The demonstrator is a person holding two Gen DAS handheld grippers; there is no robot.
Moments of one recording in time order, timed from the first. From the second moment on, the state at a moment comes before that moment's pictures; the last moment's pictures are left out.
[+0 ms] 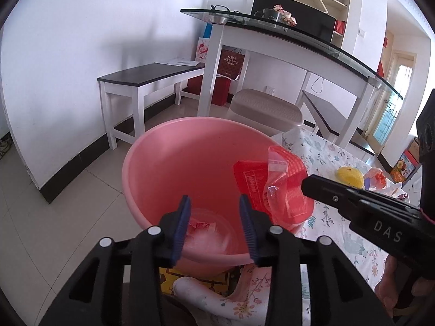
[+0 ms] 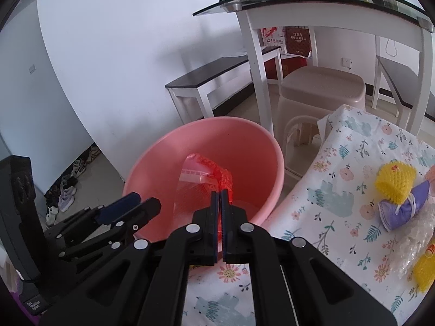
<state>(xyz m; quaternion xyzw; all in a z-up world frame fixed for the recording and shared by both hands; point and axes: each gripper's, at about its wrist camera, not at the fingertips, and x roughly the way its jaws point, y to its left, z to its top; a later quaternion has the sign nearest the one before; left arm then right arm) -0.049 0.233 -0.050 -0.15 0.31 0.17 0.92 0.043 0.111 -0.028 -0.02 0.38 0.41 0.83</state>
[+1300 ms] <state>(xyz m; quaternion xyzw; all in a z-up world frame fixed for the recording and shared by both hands) -0.025 0.117 -0.022 -0.11 0.30 0.03 0.95 0.029 -0.085 -0.020 0.00 0.34 0.24 0.91</state>
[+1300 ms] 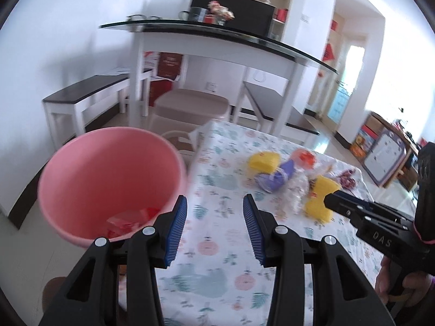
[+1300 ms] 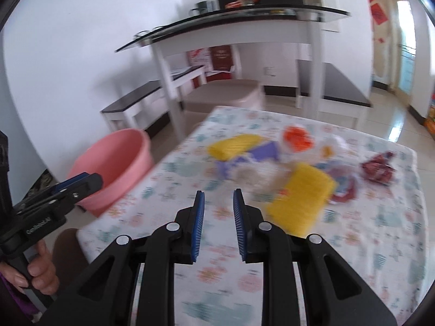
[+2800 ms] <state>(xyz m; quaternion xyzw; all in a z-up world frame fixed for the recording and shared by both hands) 0.077 0.023 -0.068 -0.05 0.40 -0.08 0.91 0.081 -0.155 -0.075 0.12 0.44 0.18 0.87</state>
